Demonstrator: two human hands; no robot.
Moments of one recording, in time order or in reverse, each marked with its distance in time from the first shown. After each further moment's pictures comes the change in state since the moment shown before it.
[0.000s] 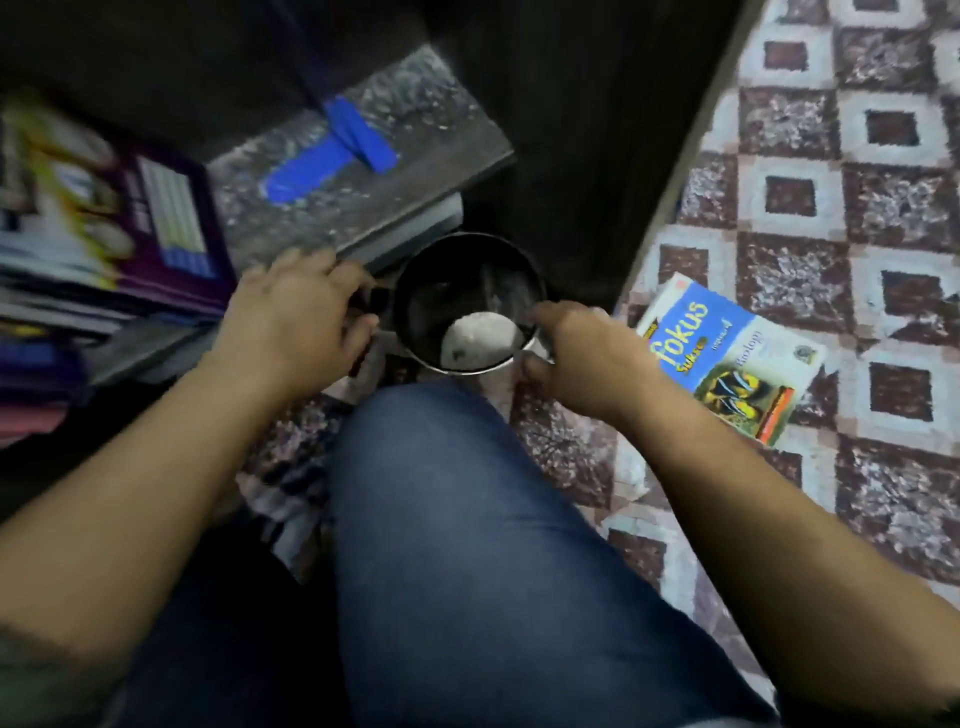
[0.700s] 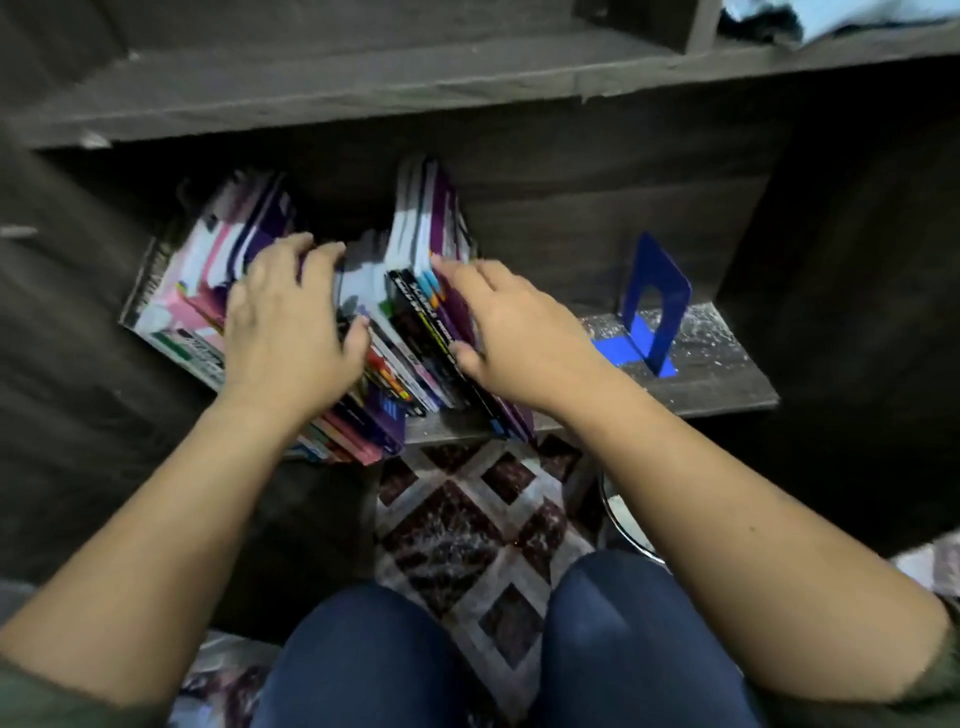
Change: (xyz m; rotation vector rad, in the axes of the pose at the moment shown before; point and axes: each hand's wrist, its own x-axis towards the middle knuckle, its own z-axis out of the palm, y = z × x) left_hand -0.154 -0.221 -0.112 -0.020 0.454 -0.723; right_hand 0.067 -0.358 -0.054 -0.152 0.281 -0.806
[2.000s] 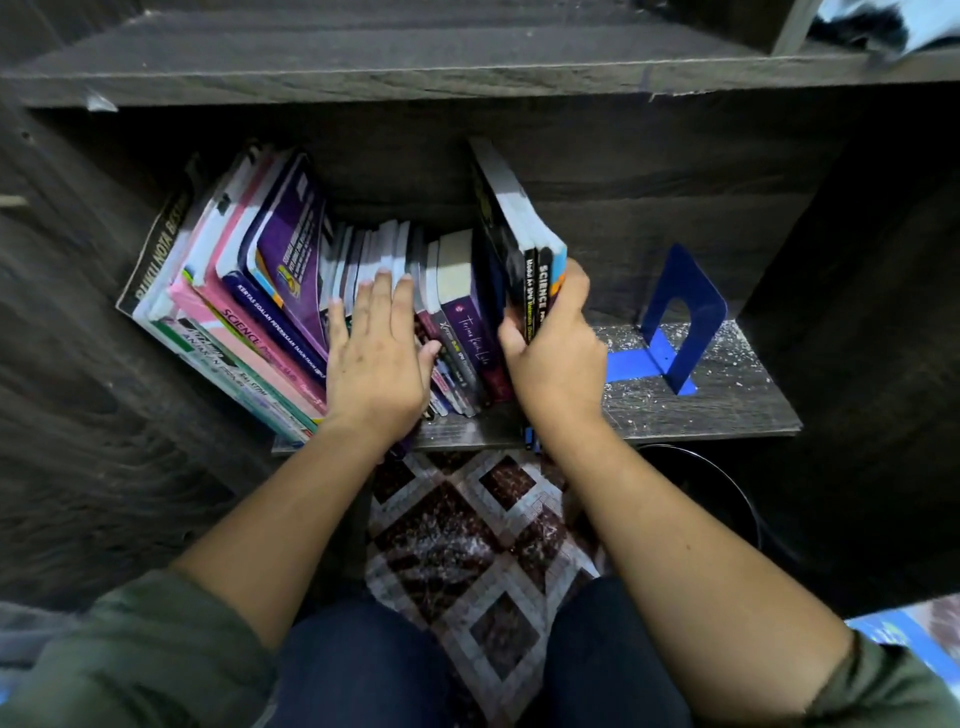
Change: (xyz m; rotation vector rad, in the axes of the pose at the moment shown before) left_hand -0.003 0.015 0.091 0.009 -0.144 0.005; right_hand 0.014 0.011 0.058 0.239 0.373 0.573
